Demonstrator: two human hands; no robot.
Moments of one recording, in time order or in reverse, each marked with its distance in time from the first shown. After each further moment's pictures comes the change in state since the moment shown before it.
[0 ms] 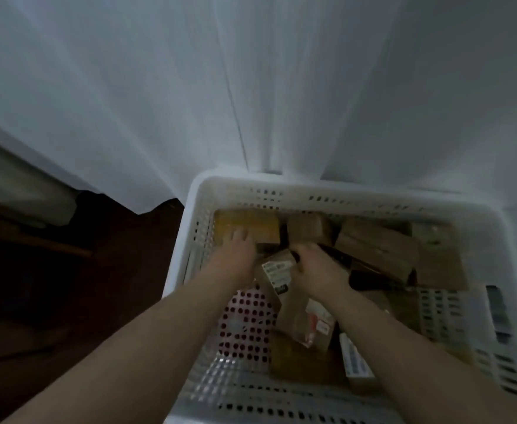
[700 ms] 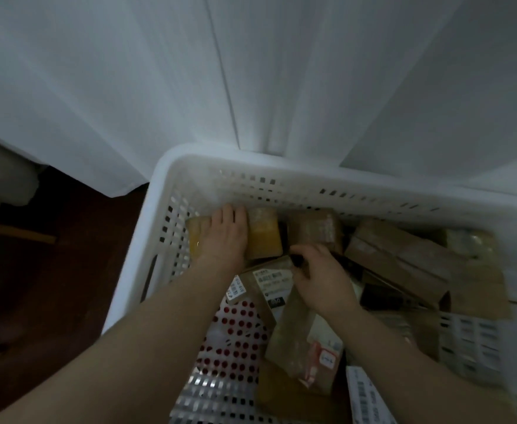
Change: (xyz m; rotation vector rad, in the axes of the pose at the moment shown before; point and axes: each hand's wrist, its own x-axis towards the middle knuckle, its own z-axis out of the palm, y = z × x) left_hand 0.107 -0.017 0.059 0.135 0.244 -0.110; right_hand 0.057 0.043 0.038 0.158 0.136 -0.010
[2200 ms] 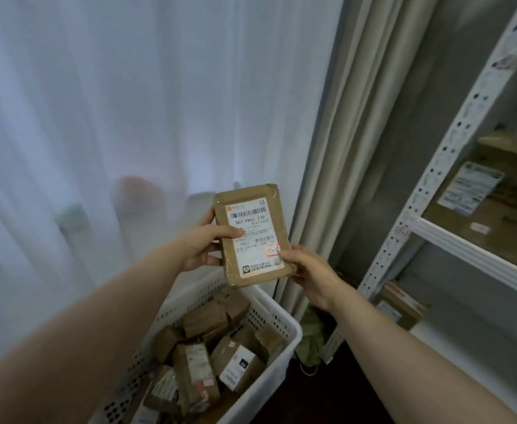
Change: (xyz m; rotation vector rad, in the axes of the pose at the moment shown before) left_hand -0.358 0.132 -0.439 -1.249 -0.587 0.762; right_hand -0.504 -0.130 -0.237 1.283 0.862 0.103
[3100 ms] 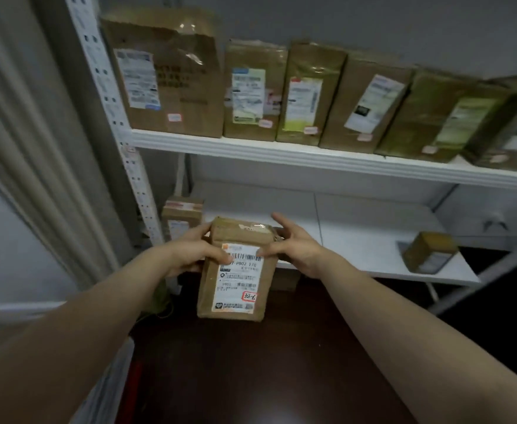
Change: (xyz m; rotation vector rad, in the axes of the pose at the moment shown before) left_hand -0.030 -0.126 0.419 0.587 -0.921 -0.190; right_hand -0.291 0.104 -0.312 0.115 0.718 0.083
